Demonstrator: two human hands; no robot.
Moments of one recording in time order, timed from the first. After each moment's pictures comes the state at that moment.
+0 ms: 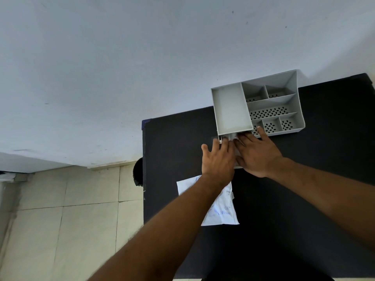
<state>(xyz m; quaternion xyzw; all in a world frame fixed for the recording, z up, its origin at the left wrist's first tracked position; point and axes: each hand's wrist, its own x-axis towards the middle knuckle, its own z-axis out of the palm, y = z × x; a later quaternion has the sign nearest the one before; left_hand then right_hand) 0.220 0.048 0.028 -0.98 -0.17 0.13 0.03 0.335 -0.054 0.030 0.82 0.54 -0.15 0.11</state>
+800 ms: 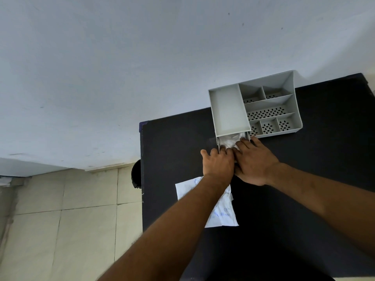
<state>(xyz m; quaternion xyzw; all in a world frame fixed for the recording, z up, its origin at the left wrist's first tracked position) 0.227 0.042 0.032 -0.97 -0.18 0.18 0.00 0.323 -0.058 0.030 0.80 0.56 -0.17 0.12</state>
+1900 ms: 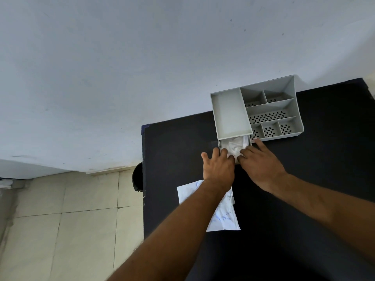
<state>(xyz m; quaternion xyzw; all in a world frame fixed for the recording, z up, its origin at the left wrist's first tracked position) 0.219 0.044 0.034 -0.97 -0.17 0.15 -0.01 0.318 -0.069 0.028 0.80 0.58 -0.09 0.11</state>
